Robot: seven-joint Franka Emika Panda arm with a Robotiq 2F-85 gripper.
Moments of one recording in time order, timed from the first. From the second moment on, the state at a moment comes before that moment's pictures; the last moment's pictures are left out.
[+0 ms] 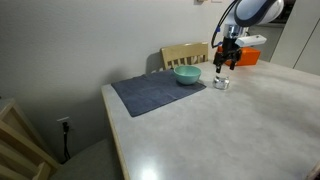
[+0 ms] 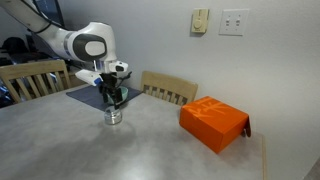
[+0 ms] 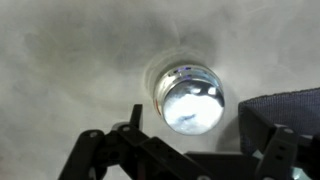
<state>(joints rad) 0.07 0.60 0.01 -1.78 -0.03 2.38 0.17</state>
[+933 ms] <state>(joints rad) 0.08 0.71 0.02 -1.68 -0.01 2.33 0.16</state>
